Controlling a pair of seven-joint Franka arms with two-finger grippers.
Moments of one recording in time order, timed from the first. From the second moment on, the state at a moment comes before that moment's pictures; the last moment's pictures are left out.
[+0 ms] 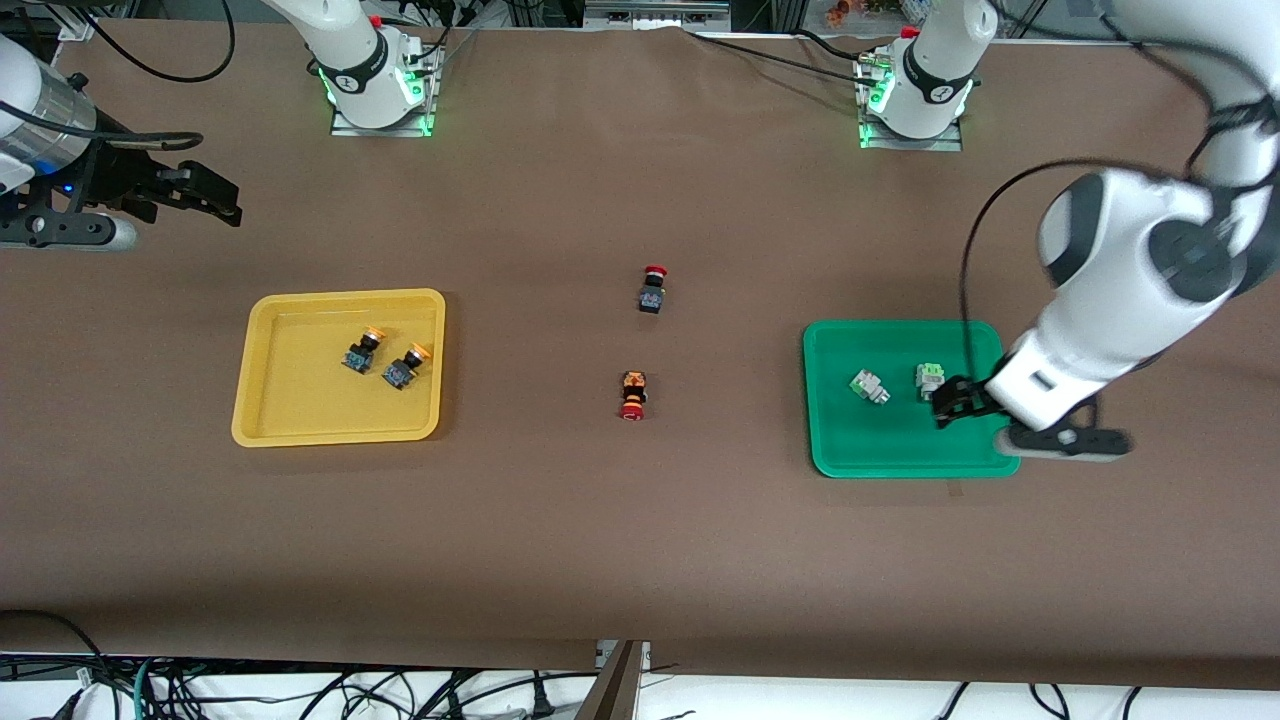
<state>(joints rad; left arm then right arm) 0.05 0.28 -0.19 -1.64 0.08 2.07 -0.15 0.18 -0.03 -0.08 -1.65 0.00 1.51 0.13</state>
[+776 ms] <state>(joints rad) 0.04 0.13 -0.06 -1.55 -0.04 1.61 -0.15 0.18 0.04 -0.08 -1.54 0.00 1.52 0.13</state>
